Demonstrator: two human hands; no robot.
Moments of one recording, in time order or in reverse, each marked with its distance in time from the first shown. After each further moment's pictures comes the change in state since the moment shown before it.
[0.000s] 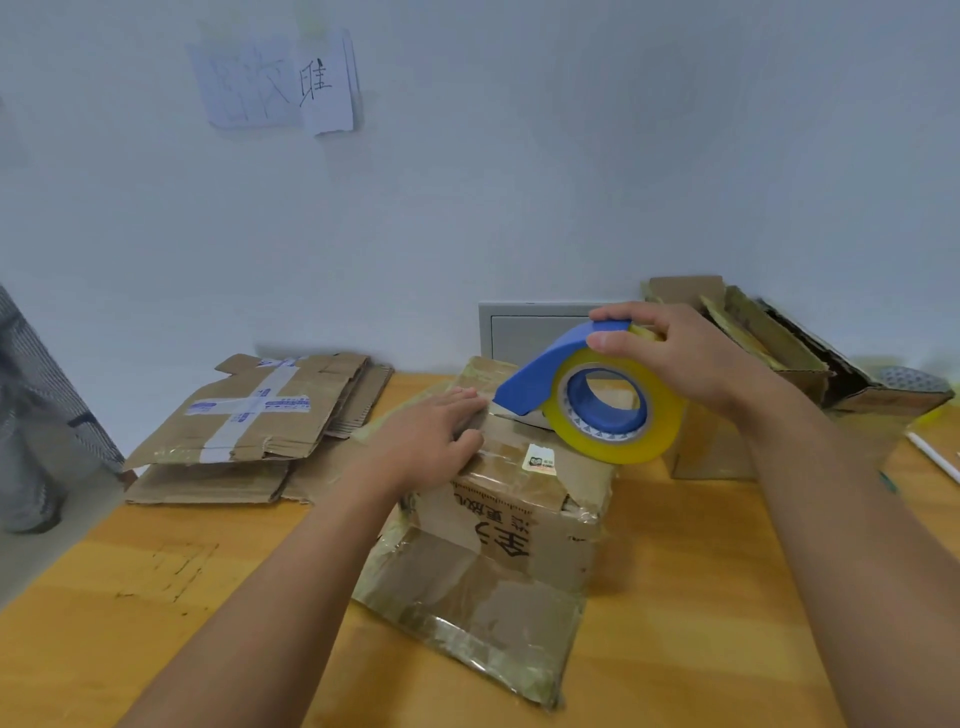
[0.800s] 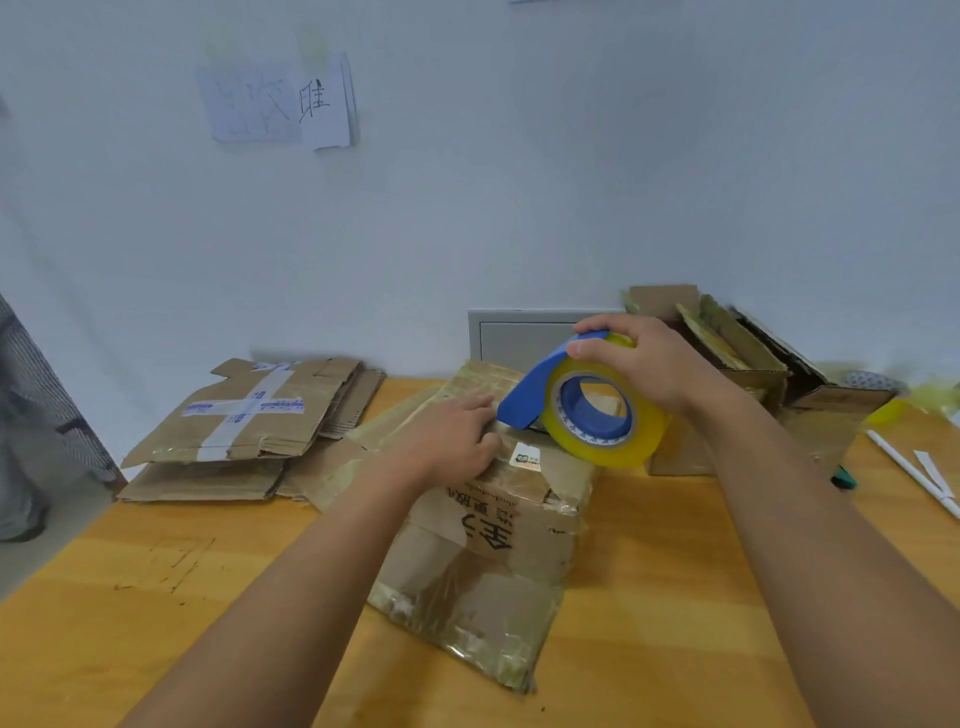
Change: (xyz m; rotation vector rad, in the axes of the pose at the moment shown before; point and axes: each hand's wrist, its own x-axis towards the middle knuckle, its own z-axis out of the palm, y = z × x) left_hand 0.002 0.040 -0.001 0.004 -0.080 0.076; right_hand -0.011 -0.001 0.006 -0.012 0.051 0.032
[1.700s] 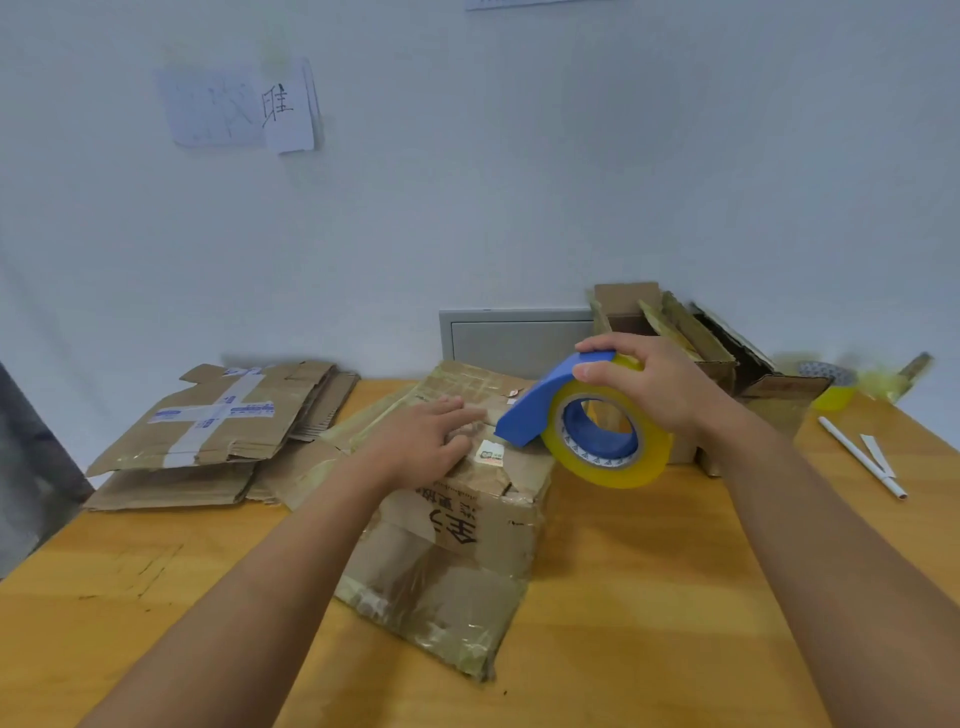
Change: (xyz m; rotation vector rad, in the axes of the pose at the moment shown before) left_hand -0.003 0.001 0.007 0.020 -0.013 -0.019; right_hand -0.039 0.023 -0.026 0.057 -0.008 0.000
